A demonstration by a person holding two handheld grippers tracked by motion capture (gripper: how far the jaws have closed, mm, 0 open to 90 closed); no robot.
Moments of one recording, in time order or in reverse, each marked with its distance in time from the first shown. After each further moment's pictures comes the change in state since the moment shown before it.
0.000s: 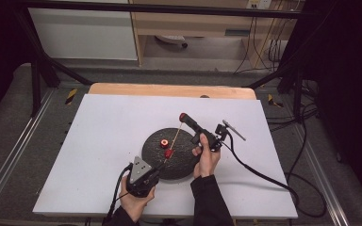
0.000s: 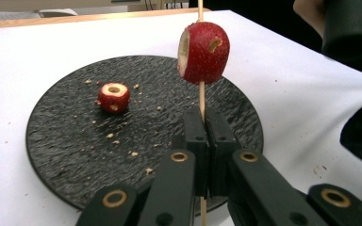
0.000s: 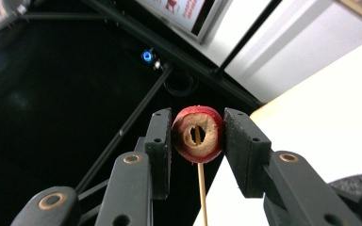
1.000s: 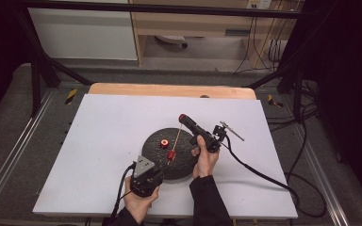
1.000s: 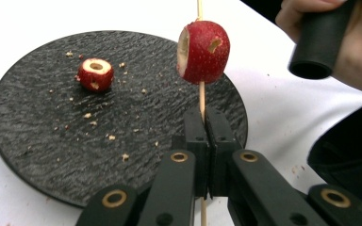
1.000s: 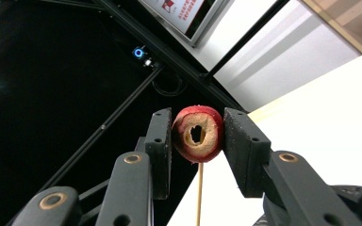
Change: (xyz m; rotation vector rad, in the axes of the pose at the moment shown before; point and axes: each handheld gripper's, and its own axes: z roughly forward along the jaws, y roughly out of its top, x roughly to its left) left arm -0.007 0.007 0.010 0.078 -0.027 -0.125; right arm -0.008 -0.005 0.003 0.003 -0.028 -0.123
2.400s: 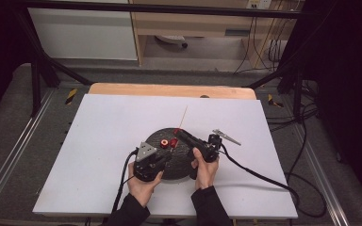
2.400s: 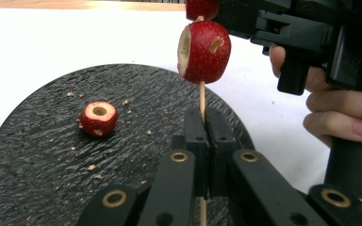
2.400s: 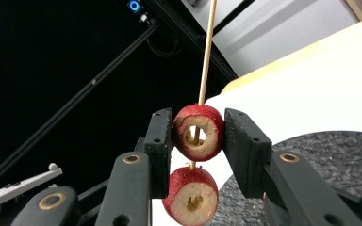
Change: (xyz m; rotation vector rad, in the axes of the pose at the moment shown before) left arm 0.013 0.027 0.019 -0.021 -0.016 0.021; right arm 0.000 -0.023 -0.012 0.166 -0.018 -0.098
